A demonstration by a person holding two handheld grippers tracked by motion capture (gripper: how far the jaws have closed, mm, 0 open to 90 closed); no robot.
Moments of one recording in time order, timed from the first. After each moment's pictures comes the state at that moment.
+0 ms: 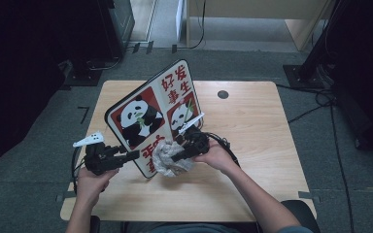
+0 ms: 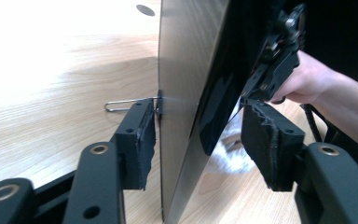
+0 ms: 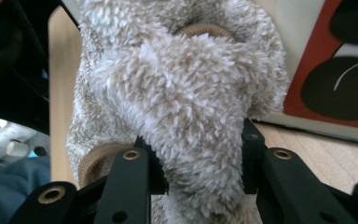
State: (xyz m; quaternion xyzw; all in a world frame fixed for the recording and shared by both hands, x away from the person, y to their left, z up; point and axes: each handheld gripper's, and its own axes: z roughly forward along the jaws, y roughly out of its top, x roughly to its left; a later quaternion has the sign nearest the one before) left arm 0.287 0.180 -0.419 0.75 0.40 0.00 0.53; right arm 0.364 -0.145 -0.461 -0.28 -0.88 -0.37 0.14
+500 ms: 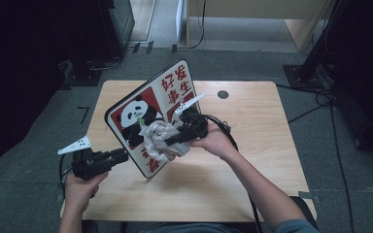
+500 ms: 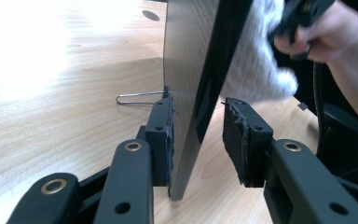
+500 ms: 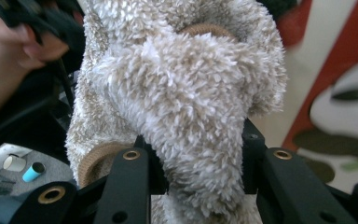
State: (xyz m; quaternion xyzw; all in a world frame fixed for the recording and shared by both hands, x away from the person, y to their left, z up) left arm 0.269 0.204 -0.416 0.74 0.40 0.00 0.54; right arm 0.373 -0.136 -0.381 -0.25 -0.87 -0.41 0.11
